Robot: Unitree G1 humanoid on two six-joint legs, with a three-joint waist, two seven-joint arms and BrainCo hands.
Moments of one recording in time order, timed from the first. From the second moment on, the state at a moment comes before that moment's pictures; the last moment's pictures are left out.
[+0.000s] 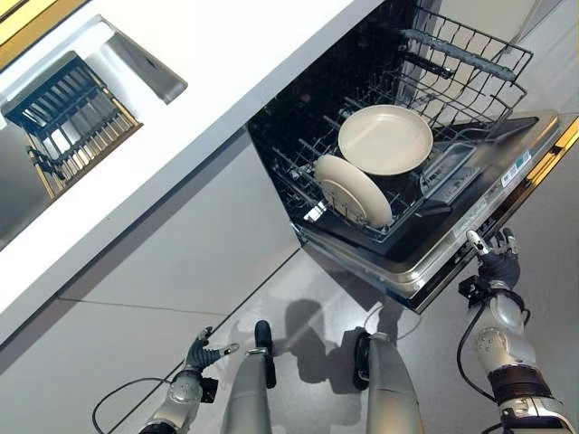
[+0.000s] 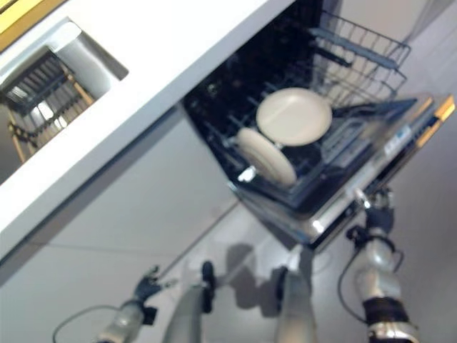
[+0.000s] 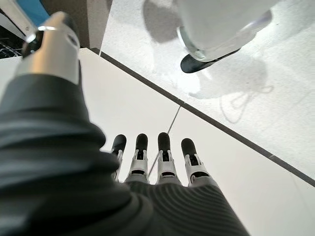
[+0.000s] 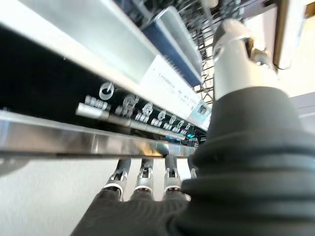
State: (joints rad) left arm -0.24 0.32 -0.34 1.00 -0.23 -0.21 0.22; right arm -0.39 -0.51 -0.11 0.52 0.84 -0.21 -0.25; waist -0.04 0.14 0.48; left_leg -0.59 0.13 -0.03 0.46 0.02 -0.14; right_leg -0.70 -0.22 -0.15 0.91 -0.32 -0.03
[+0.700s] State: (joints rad) left arm -0.18 0.24 -0.35 1.03 -0.27 -0.23 0.19; right arm -0.45 -0.49 -0.10 0.61 0.86 -0.22 -0.19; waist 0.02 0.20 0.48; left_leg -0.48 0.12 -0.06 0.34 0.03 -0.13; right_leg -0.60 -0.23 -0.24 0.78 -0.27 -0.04
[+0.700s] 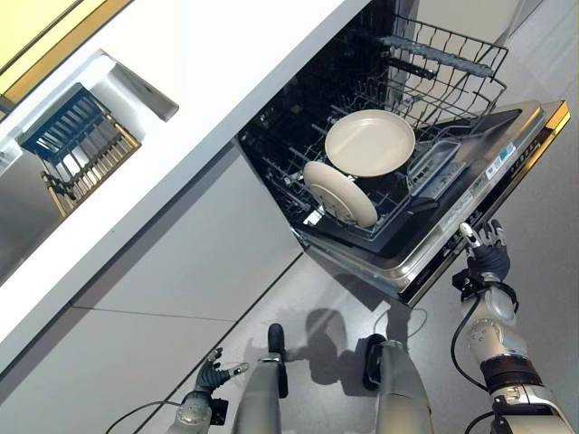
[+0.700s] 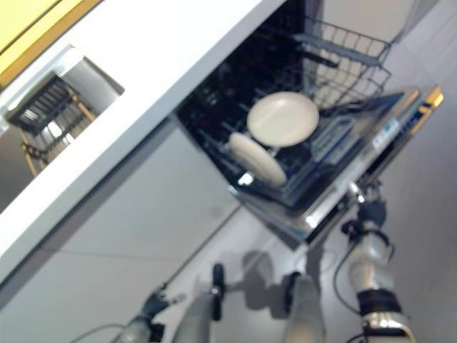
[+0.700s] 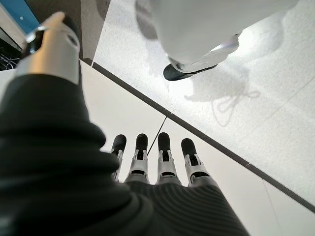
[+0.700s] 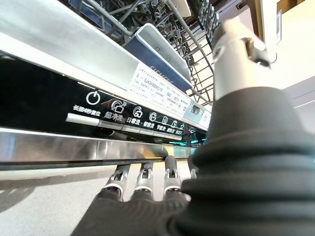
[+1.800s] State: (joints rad) left arm -0.16 0.24 -0.36 1.04 -0.27 -0.20 0.17; right arm -0.45 -0.51 -0.07 0.68 0.85 -0.19 -0.25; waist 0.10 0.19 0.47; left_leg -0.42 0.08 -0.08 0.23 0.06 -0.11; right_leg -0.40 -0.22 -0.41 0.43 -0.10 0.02
